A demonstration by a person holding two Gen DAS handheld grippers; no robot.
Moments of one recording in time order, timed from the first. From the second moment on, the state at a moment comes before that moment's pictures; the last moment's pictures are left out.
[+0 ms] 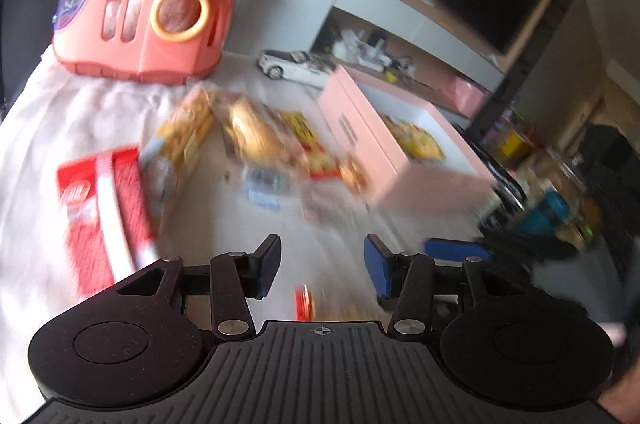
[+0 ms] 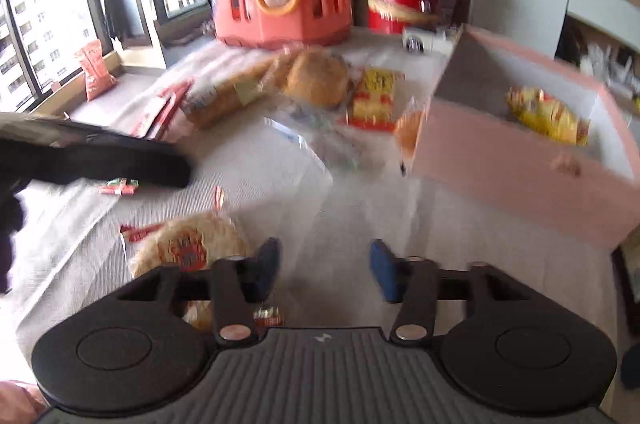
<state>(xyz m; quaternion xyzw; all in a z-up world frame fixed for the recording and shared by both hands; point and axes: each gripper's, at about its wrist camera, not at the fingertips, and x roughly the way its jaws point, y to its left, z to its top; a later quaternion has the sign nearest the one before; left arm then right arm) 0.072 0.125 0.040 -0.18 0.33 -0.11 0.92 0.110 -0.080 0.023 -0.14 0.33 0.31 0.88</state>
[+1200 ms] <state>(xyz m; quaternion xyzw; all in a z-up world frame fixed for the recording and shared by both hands) 0.077 0.056 0.016 0.05 0.40 -0.14 0.90 0.074 -0.096 0.008 -0.24 0.32 0.32 0.86</state>
